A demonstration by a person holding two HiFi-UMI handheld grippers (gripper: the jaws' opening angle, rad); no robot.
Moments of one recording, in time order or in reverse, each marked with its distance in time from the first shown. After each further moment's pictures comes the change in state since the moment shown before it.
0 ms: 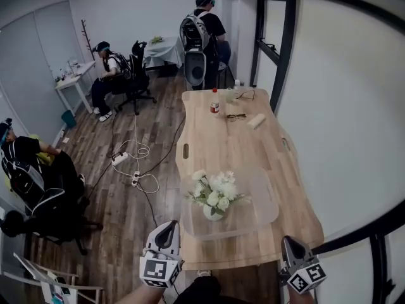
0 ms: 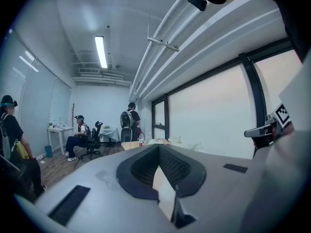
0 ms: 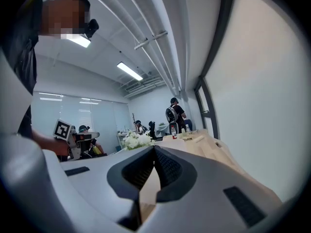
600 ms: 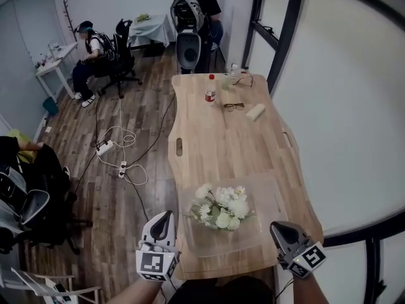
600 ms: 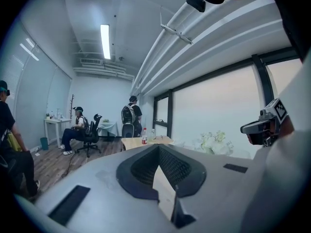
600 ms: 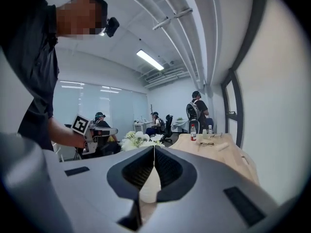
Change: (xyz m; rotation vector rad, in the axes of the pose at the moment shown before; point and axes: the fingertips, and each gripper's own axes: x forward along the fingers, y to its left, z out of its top) left arm 0.093 0.078 -0.014 -0.064 0.037 -0.024; right arm 0.140 0.033 0.037 -0.155 0.087 0.230
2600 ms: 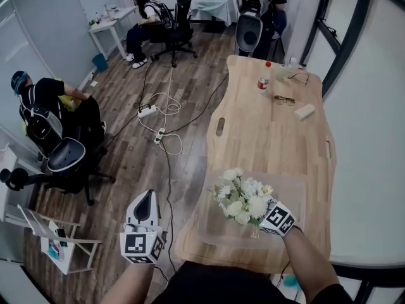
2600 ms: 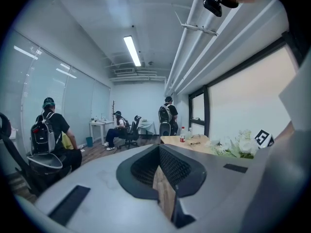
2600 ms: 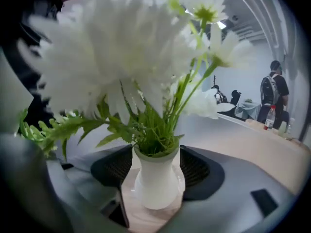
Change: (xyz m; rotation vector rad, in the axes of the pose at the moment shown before) left arm -0.077 0.080 -0.003 -0.046 0.024 0.466; right arm 0.176 0.042 -0.139 -0.318 0.359 0.706
